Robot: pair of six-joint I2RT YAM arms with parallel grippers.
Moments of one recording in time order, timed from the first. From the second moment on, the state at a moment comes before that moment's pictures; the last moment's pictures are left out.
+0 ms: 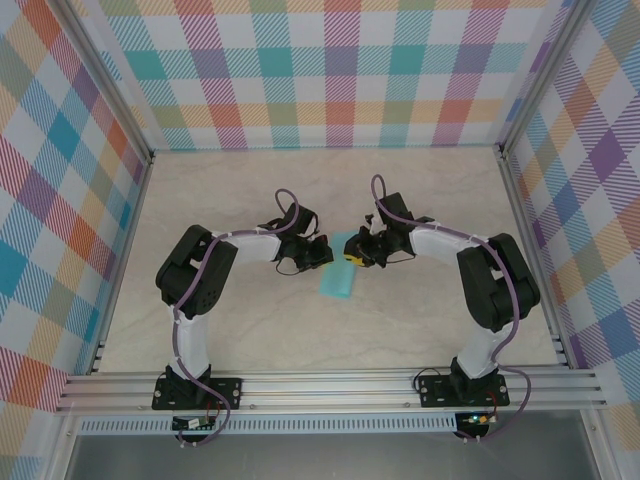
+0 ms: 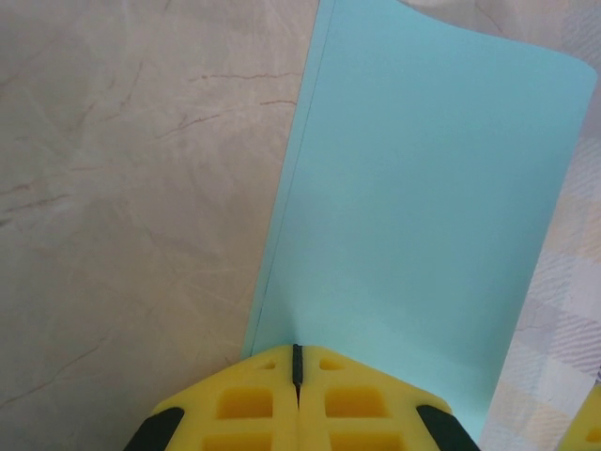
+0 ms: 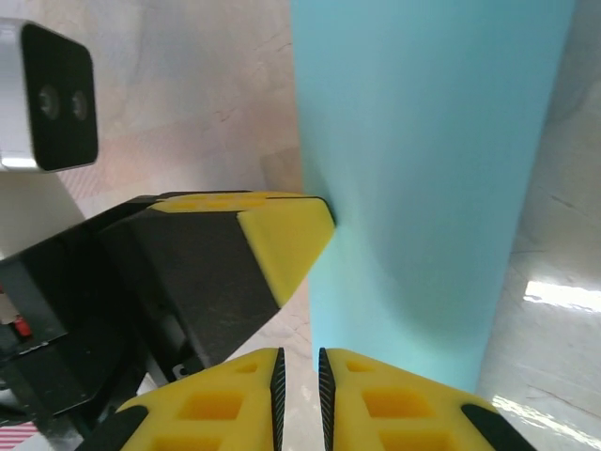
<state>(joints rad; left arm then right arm) -0.57 1.99 1.16 -0.16 0.43 -0.81 0.44 1.78 1.04 -0.30 -0.65 0.85</state>
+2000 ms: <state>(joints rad) -0.57 1.99 1.16 -0.16 0.43 -0.79 0.39 1.82 0.77 0.04 -0.77 0.78</state>
